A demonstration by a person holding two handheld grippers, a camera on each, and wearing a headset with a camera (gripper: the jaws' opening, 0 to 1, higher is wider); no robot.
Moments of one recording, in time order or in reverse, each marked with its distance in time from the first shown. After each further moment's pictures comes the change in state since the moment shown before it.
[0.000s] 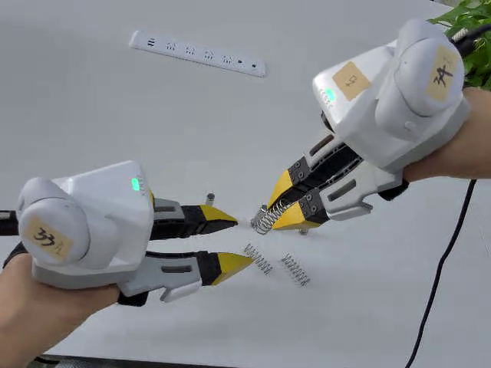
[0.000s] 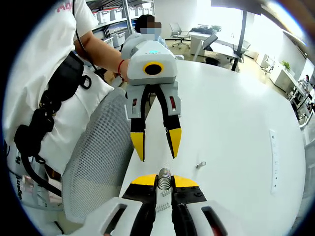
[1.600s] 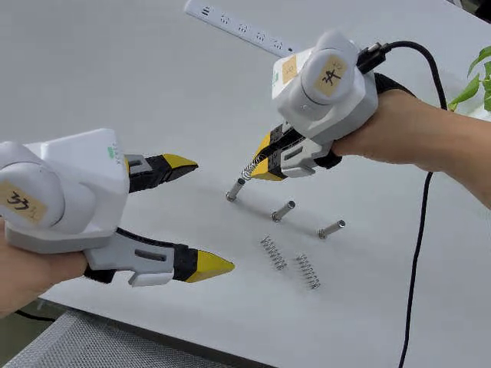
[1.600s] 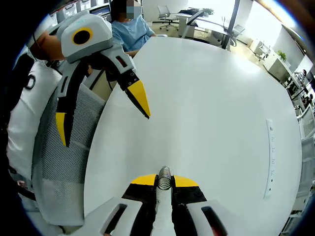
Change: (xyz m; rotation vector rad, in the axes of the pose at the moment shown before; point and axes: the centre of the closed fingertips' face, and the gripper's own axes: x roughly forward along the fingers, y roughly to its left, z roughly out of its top) left arm -0.035 0.033 -0.024 -0.082 -0.037 0.153; right arm 0.076 -0.085 -0.006 0.025 0.167 -0.076
